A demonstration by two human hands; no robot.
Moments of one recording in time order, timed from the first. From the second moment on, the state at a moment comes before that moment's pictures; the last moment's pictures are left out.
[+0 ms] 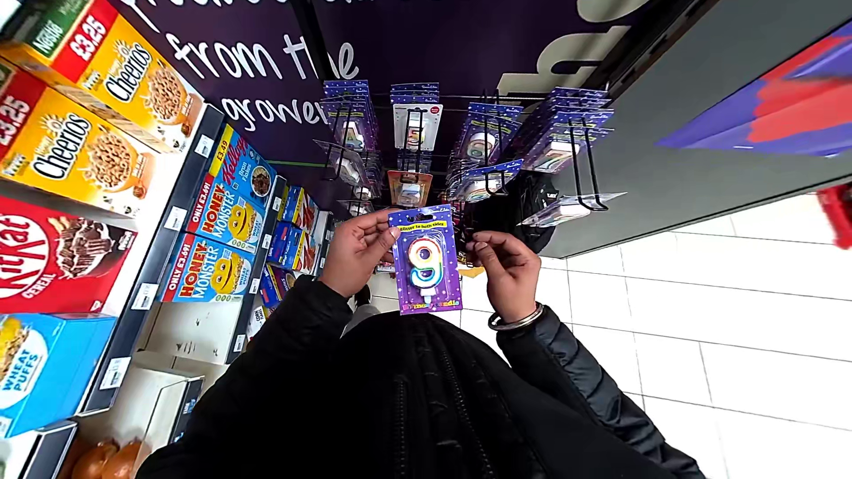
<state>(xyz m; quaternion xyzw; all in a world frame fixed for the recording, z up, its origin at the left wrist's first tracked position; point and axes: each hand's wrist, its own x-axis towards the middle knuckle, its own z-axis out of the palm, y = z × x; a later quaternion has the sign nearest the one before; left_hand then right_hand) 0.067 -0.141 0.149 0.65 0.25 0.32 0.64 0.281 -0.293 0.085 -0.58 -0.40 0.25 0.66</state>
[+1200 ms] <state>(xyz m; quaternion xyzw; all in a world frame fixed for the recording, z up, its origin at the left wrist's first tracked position) 0.056 -0.147 0.161 0.68 0.22 0.32 0.63 0.262 -0.297 0.090 -0.57 -0.40 0.25 0.68</state>
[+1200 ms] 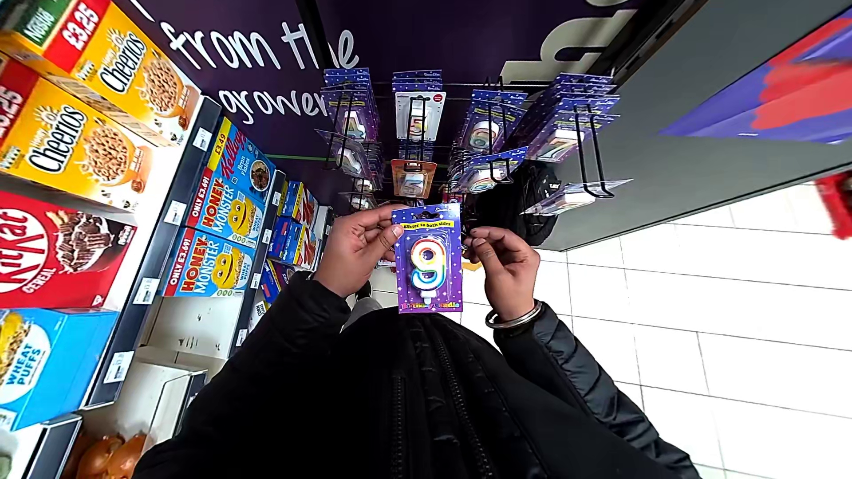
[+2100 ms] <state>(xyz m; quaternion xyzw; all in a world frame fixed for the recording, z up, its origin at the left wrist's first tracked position) 0.103 -0.089 0.007 0.67 0.49 0.21 0.51 0.291 -0.325 0.076 -0.61 -0.35 0.20 0.68</state>
